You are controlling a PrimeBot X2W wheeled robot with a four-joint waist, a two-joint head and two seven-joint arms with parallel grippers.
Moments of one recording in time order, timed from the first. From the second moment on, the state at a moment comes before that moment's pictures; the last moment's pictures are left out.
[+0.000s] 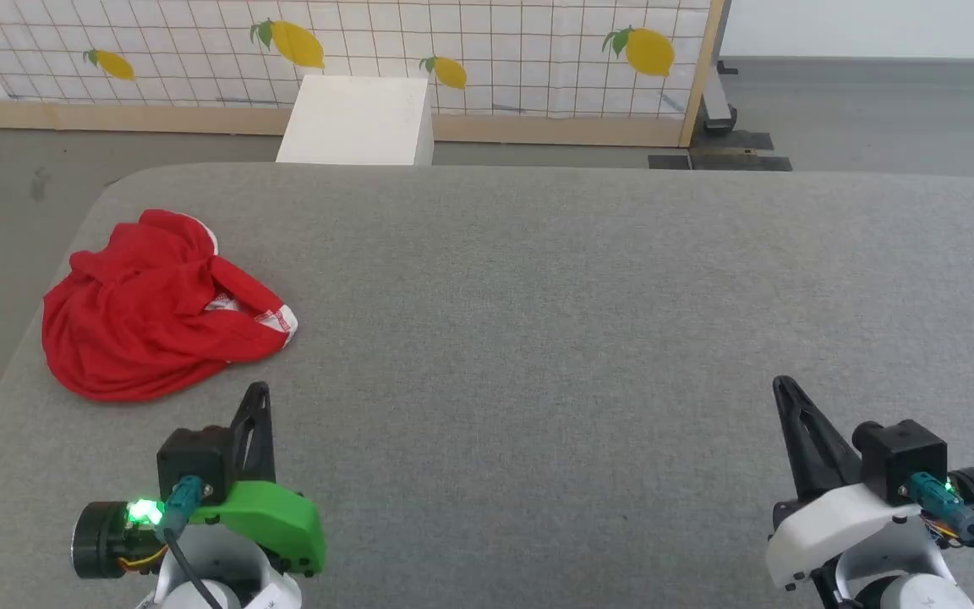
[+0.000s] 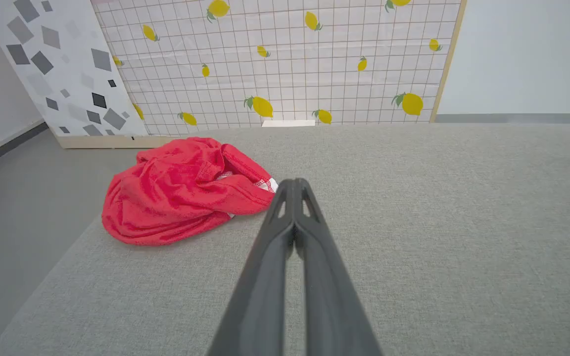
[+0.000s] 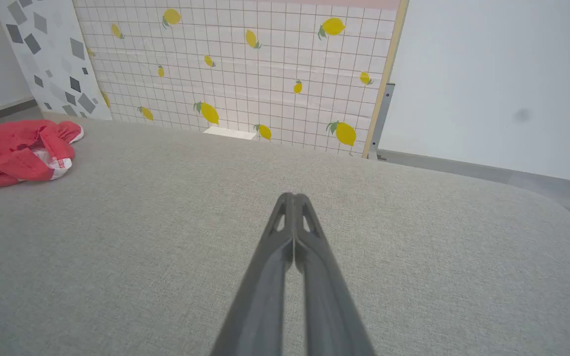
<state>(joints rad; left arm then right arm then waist) -0.01 0.05 0.00 0.00 -0.01 -0.01 0.00 0.02 -0.05 0.00 0.01 0.01 0.13 0.00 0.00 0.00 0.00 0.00</state>
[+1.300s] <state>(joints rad) -0.01 0.05 -0.01 0.00 -0.02 -0.01 0.00 0.02 -0.05 0.00 0.01 0.01 0.13 0.00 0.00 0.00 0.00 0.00</state>
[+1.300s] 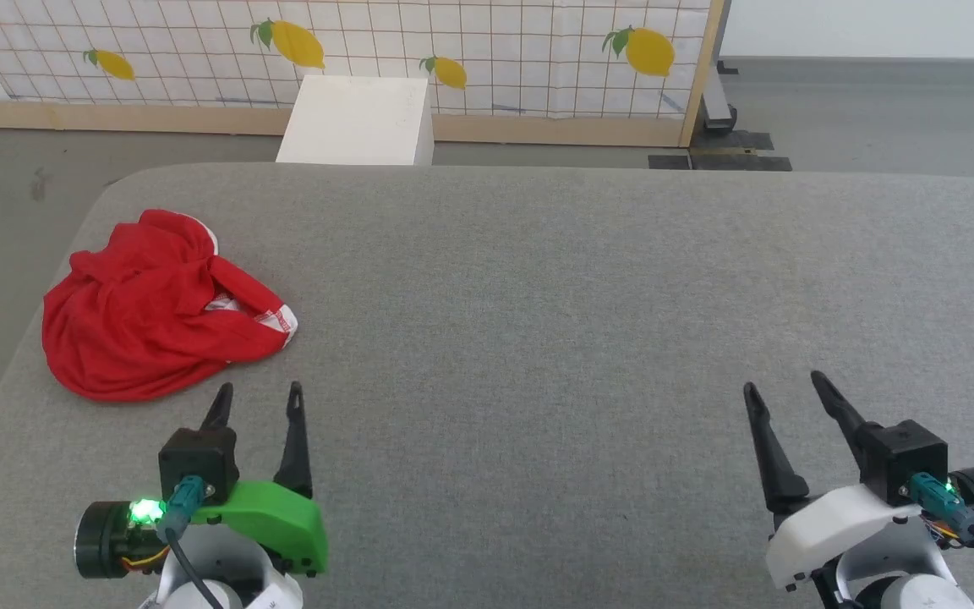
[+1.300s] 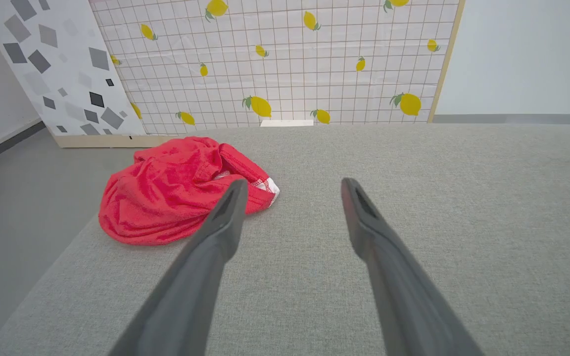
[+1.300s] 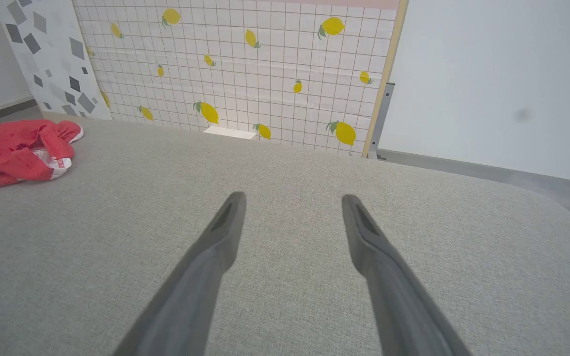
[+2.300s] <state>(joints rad) -0.03 0.05 -0.06 0.06 -0.06 0.01 -0.06 0.02 -0.05 -0.03 0.02 0.01 0.13 -0.05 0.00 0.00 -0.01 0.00</state>
